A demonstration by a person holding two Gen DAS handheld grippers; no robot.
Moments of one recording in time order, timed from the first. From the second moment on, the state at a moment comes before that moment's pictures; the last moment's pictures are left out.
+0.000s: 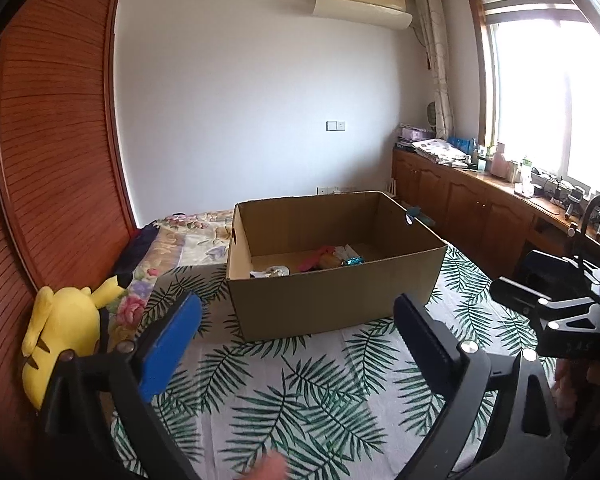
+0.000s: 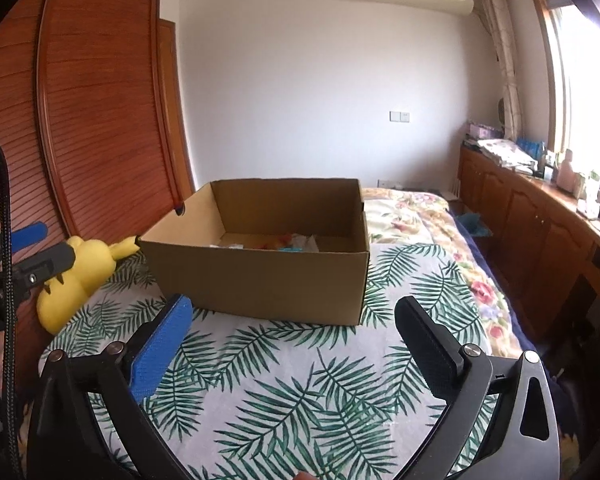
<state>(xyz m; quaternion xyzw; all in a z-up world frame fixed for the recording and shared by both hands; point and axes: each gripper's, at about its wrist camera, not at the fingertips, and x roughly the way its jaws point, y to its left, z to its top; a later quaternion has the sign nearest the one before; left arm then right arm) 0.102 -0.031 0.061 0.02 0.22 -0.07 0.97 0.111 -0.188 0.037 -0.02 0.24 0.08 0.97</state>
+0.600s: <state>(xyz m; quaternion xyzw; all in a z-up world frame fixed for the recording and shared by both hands) 0.019 -0.025 0.075 0.00 0.19 -0.05 0.98 0.025 -0.181 0.066 -0.02 0.19 0.07 0.98</state>
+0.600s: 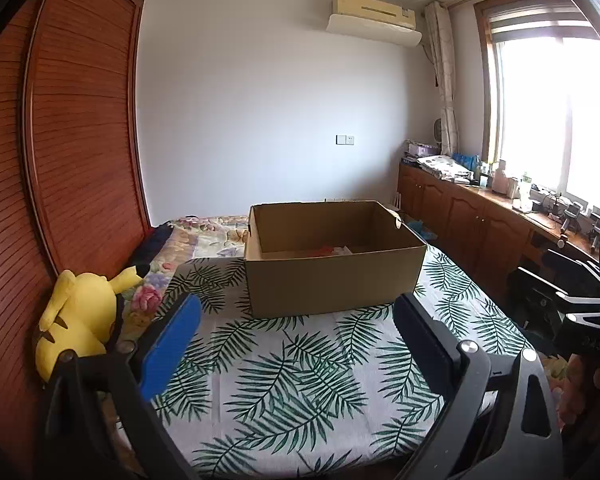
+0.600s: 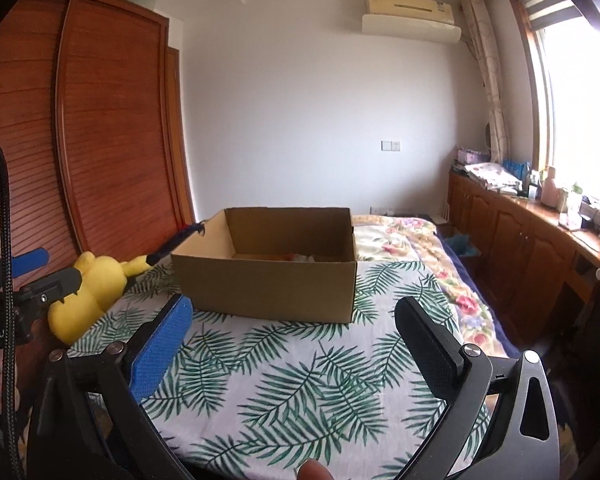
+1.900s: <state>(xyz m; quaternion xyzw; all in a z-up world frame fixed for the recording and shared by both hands) -0.003 -0.026 0.046 0.00 0.21 -0.04 0.98 -0.014 -0.196 0.048 0.01 0.19 0.06 0.98</state>
